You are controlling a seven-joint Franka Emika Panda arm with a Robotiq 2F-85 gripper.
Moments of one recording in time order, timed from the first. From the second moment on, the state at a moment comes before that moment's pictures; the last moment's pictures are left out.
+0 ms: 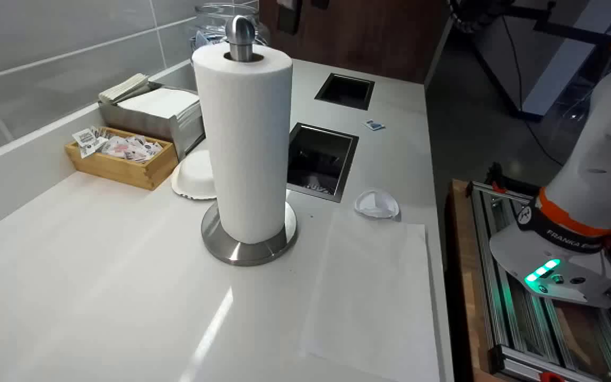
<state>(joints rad) 0.02 -0.28 0.33 -2.04 -0.14 1.91 0.41</state>
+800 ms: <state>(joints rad) 0.05 -0.28 0.30 -2.05 -0.10 1.91 0.49</state>
